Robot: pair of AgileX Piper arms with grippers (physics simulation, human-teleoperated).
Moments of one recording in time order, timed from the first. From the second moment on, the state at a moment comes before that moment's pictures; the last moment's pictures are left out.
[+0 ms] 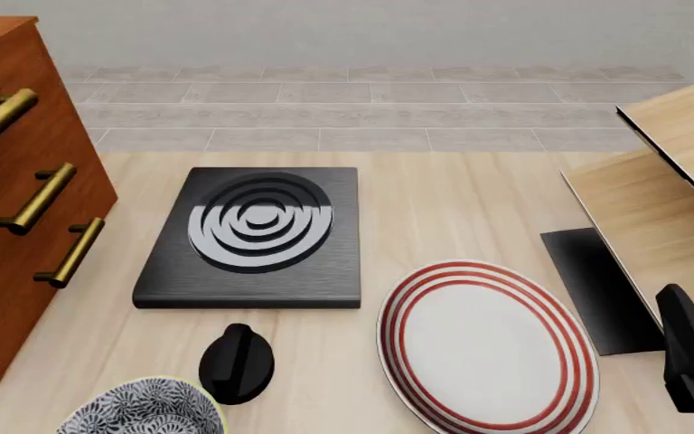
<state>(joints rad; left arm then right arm) 0.25 1.11 -1.94 1.09 0.19 0.00 0.01 0.00 0.00 0.00</state>
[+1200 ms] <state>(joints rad) 0.49 1.16 -1.76 0.81 0.17 0.00 0.01 0.00 0.00 0.00</state>
